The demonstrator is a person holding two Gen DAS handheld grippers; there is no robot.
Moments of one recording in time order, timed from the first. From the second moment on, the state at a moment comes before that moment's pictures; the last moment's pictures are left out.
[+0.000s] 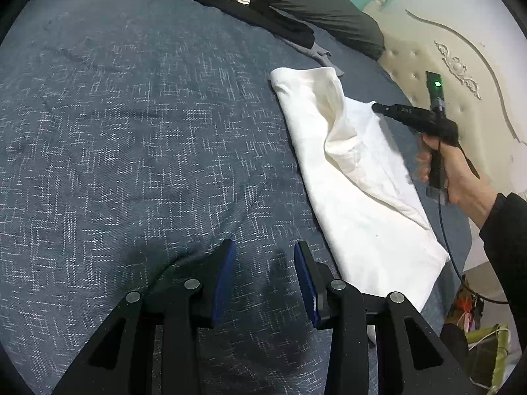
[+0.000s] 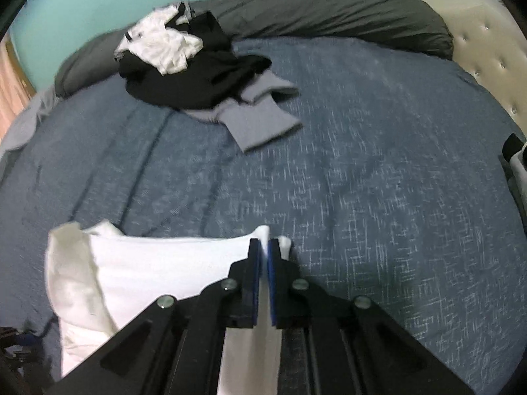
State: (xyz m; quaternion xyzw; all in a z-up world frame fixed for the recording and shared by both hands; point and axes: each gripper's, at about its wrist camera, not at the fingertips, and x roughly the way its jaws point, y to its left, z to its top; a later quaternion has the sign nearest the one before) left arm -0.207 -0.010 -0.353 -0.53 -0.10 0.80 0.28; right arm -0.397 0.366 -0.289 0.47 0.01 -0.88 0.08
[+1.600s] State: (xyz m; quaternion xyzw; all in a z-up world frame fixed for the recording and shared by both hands) left arm -0.211 -0.015 -0.347 -0.52 -0.11 0.80 0.28; right arm -0.344 0.312 -0.234 0.51 0.05 -0.84 0.18
